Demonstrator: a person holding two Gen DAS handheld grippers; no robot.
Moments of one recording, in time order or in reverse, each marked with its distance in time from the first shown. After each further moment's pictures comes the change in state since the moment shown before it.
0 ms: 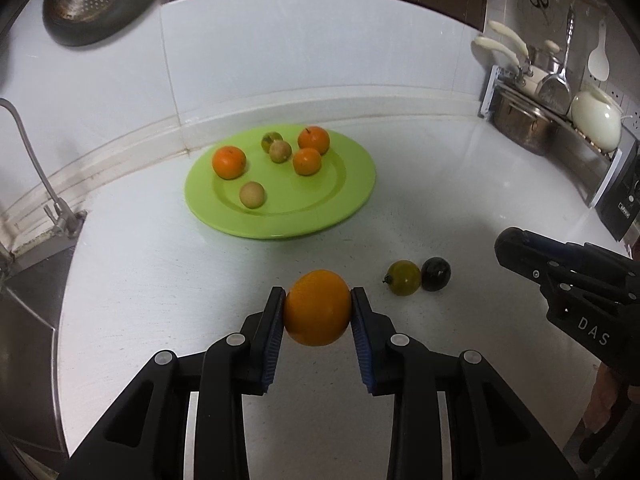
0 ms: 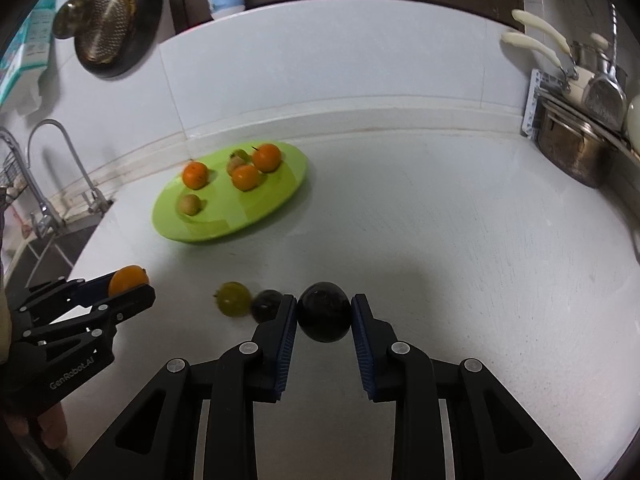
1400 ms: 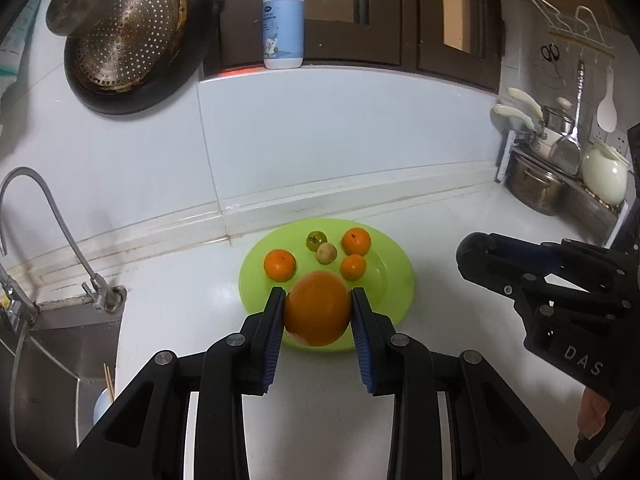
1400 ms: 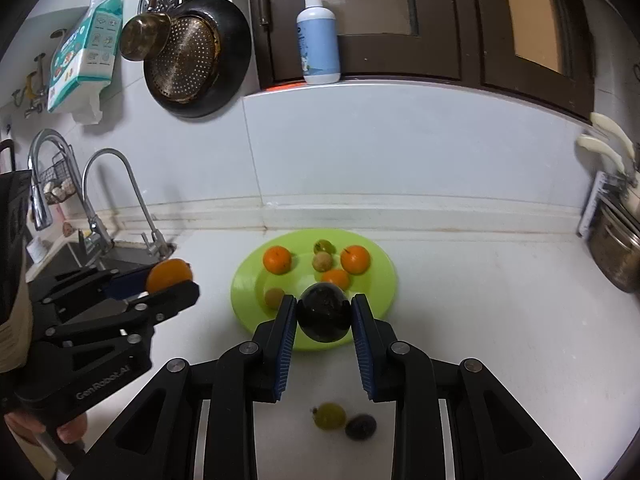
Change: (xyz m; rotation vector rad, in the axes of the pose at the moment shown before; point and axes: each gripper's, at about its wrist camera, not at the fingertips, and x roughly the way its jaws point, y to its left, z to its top) left arm -0.030 0.044 0.070 -0.010 -0.179 0.046; right arm -0.007 0.062 0.090 -0.157 -0.154 0.163
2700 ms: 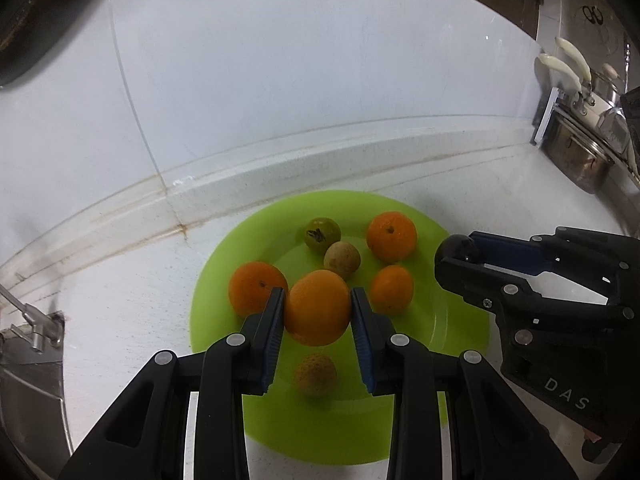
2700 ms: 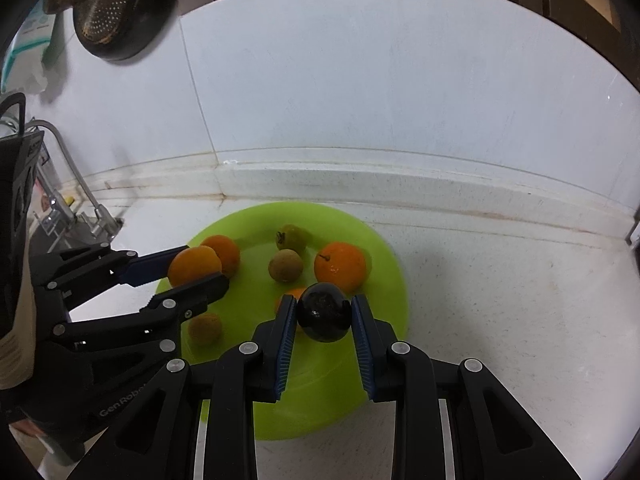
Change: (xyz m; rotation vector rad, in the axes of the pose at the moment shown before) left arm 0.154 0.006 0.023 0.030 0.204 -0.020; right arm 0.148 -0.036 0.023 -0.017 0.212 0.020
